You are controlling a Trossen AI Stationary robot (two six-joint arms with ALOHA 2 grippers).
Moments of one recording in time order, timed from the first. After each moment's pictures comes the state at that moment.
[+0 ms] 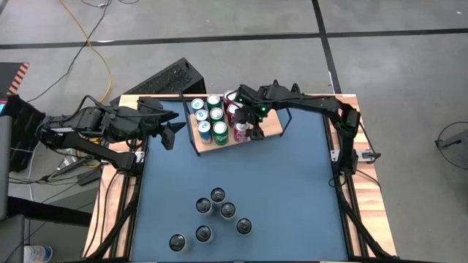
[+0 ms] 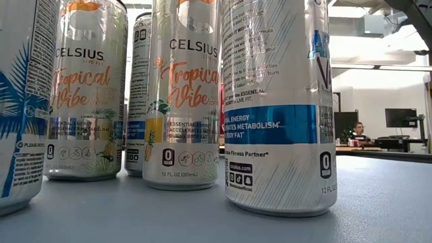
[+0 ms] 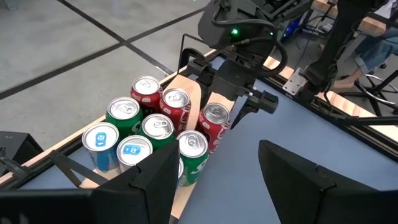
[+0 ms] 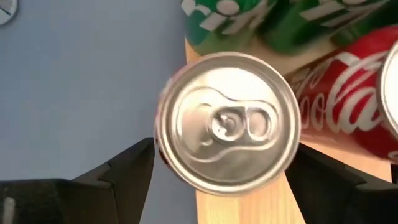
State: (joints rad) left arm -0.12 1.01 1.42 -0.87 -0.61 -0.54; right arm -0.38 1.92 1.74 -0.99 -0.18 -0.52
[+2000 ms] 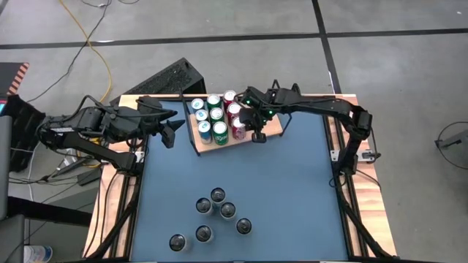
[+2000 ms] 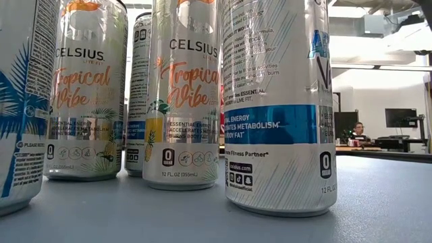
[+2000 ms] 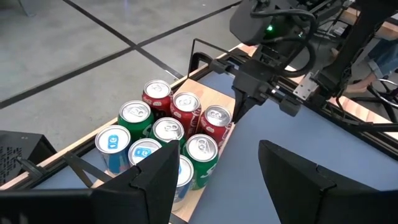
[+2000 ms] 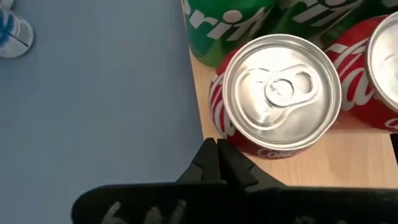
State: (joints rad) left arm -0.12 1.01 1.42 -0.88 -0.66 -0.53; right arm -0.36 1.80 1.58 -0.86 -0.18 -0.40
